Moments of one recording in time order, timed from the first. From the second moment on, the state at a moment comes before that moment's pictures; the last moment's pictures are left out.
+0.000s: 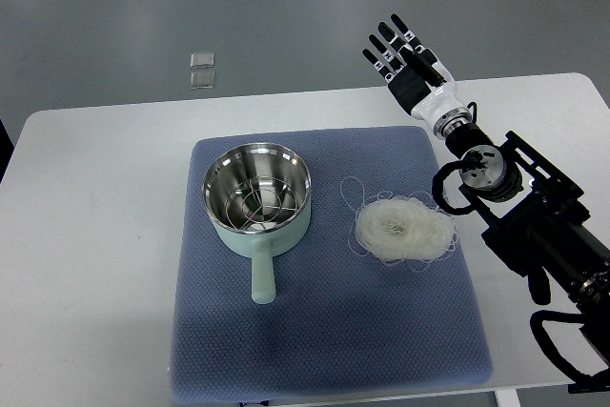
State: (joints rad) left arm 0.00 0.00 -0.05 -0.27 0.01 0.15 0.14; right arm 0.70 0.00 1.12 0.73 -0.17 0.21 0.17
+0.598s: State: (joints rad) left arm -0.01 0.00 -0.05 -0.28 0.01 0.15 0.14; right arm 0.91 -0.17 0.79 0.76 -0.52 0.31 0.15
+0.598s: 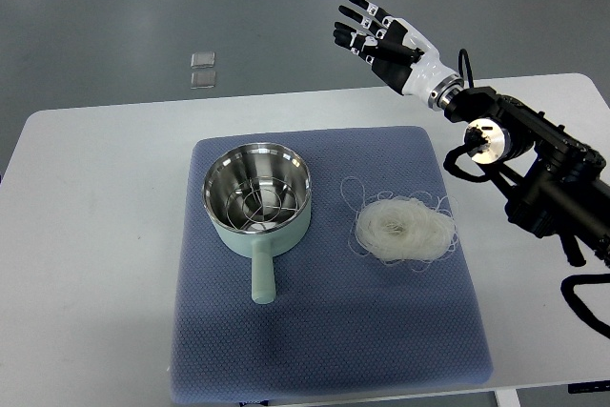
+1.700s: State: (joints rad) left arm -0.01 0.00 -0.04 -0.29 0.01 0.10 0.14; right arm 1.32 -0.68 0.00 1.37 -0.94 0.61 -0.14
